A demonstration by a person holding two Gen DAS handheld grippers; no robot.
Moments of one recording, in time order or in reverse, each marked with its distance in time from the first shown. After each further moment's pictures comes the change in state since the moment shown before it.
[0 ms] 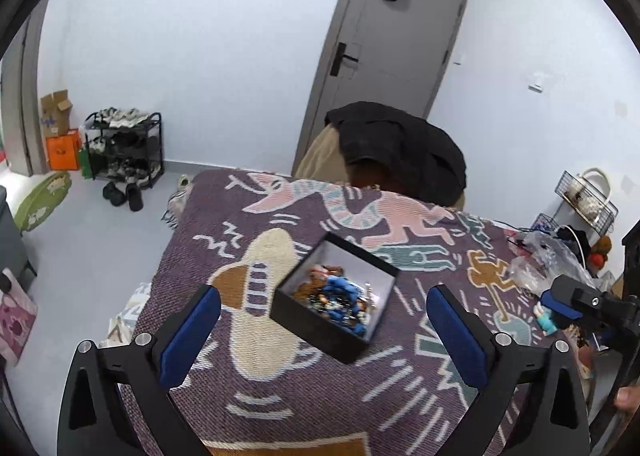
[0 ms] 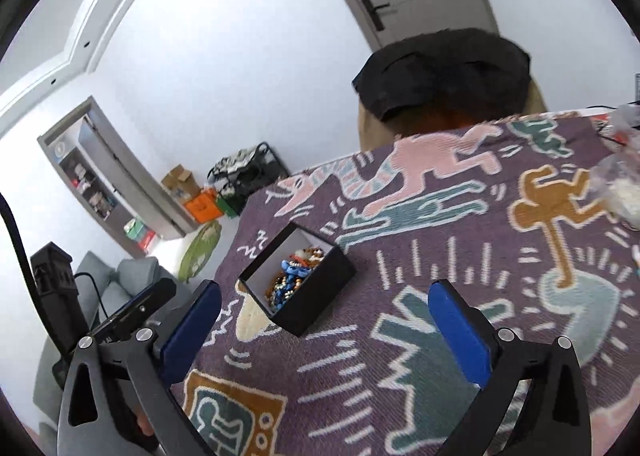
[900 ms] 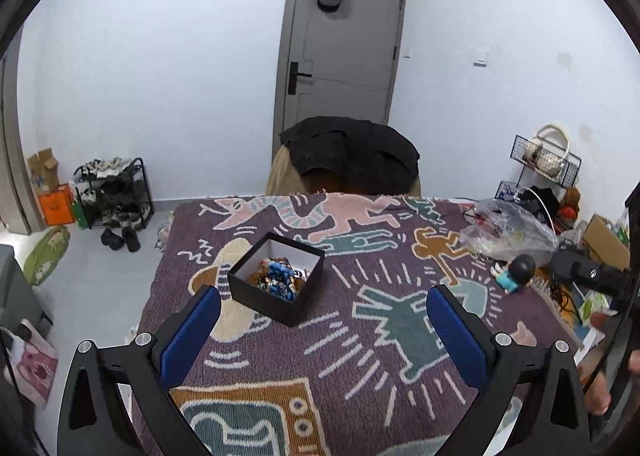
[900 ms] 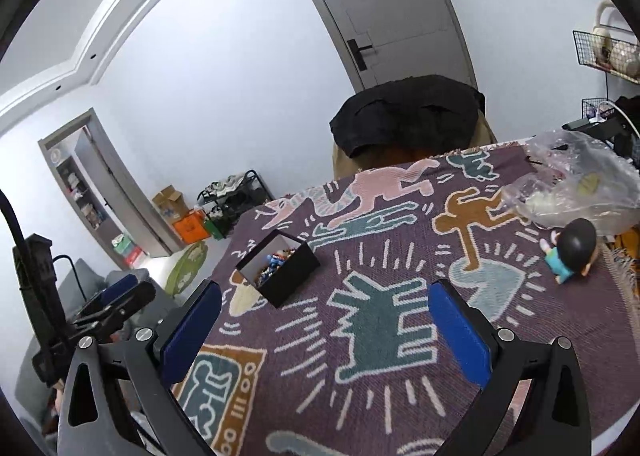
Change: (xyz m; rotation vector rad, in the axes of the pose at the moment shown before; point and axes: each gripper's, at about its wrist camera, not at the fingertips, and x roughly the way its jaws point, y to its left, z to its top) left arm -0.096 -0.088 -0.031 0.183 -0.048 -0.012; right arm -0.132 -0.018 -0.037 -0.036 -0.107 -0.065
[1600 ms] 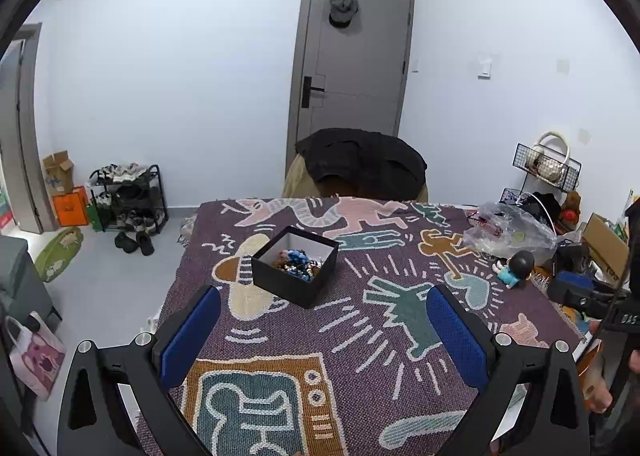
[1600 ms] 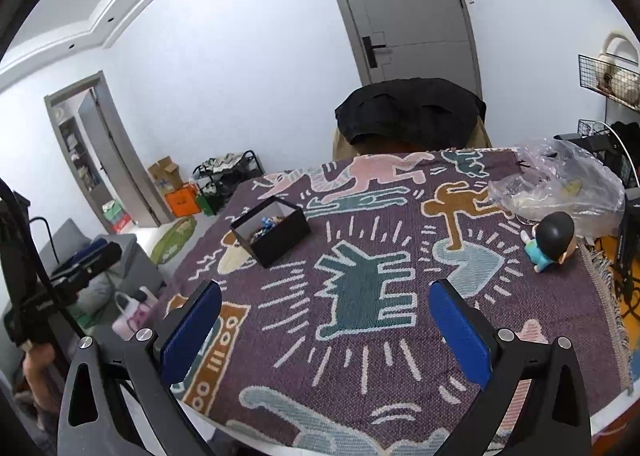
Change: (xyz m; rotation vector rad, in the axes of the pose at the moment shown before) left arm -0.042 0.012 -0.032 -0.015 -0.066 0.034; right arm -0.020 0.010 -0.042 -0.130 0.031 -0.045
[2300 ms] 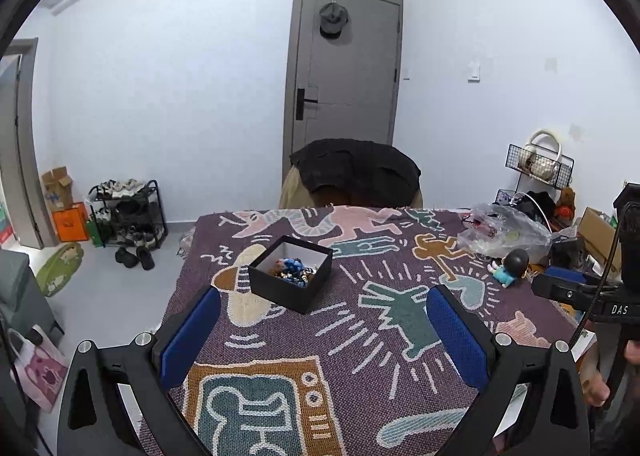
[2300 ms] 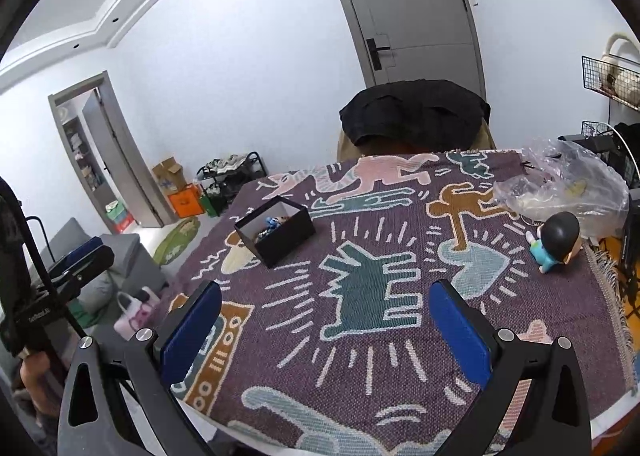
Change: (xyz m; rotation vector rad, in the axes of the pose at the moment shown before) left arm -0.011 -0.006 -0.004 0.039 -0.038 -0.001; right arm 0.001 0.001 -0.002 0.001 -0.016 0.015
